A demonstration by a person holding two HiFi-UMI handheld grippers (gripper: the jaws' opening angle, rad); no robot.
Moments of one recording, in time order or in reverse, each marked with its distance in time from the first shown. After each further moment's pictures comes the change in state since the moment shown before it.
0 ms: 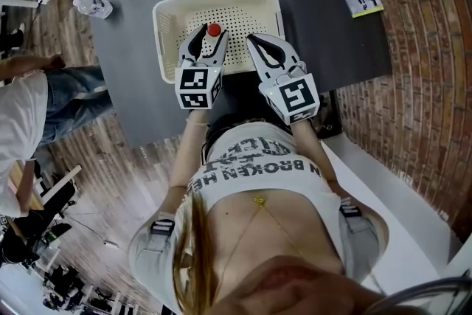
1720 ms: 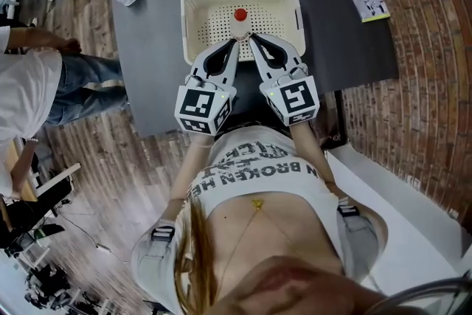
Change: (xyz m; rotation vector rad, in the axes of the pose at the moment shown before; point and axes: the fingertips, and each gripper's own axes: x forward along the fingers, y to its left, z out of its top) left arm -0.105 -0.046 0.040 -0.043 -0.162 -0.106; right arm -0.011 0.058 0.014 -0.042 -0.069 -0.010
